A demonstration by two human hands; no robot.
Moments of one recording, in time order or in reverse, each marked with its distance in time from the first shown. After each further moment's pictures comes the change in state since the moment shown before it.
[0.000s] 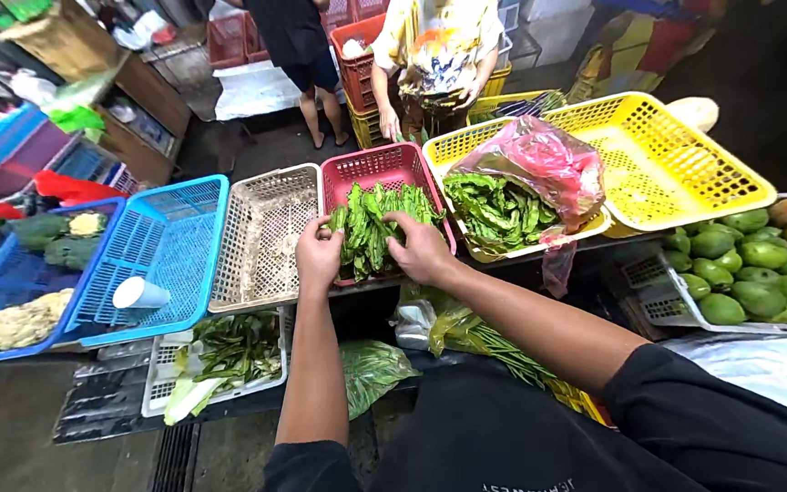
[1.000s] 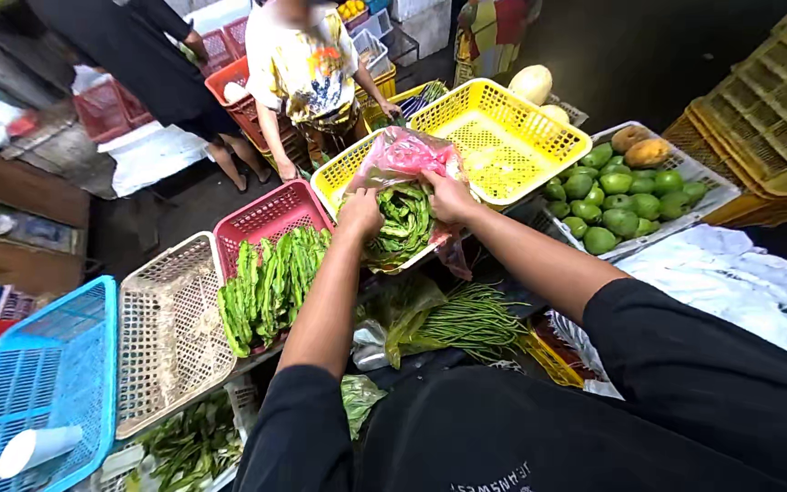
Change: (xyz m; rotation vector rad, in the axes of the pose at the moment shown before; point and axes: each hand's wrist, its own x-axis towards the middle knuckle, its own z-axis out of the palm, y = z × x) left_hand 0.056 0.183 0.275 0.724 -0.705 0.463; right_hand -0.014 0.254 -0.193 -0.278 0.134 0.438
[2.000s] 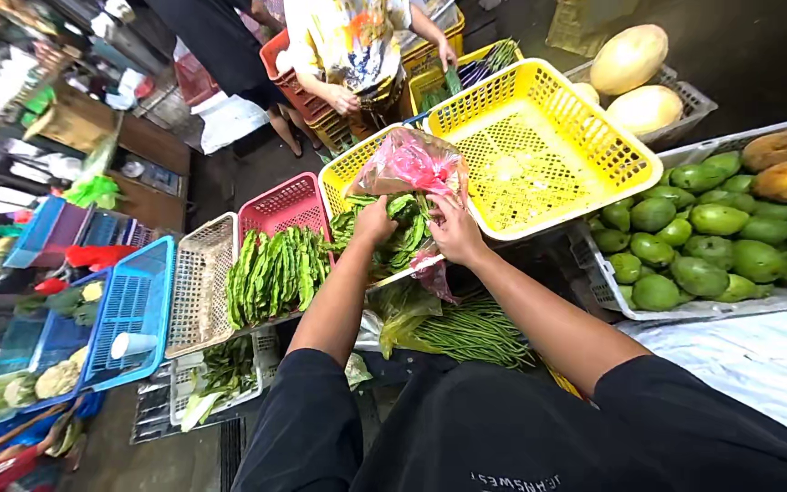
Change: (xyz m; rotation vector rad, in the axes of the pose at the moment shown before) left_hand 0.059 0.055 0.047 0.006 -0.066 -0.371; right_hand 0.002 0.074 0.021 0.511 0.069 -0.306
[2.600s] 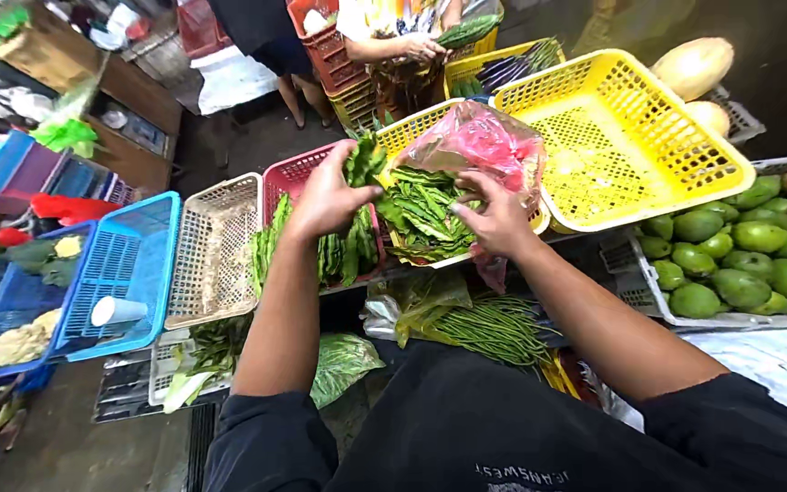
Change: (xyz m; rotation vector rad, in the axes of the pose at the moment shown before) left_hand -0.130 -0.142 -0.139 -0.564 0.270 0.291; right_hand -0.005 -0.103 0.030 0.009 -0.035 -0.096
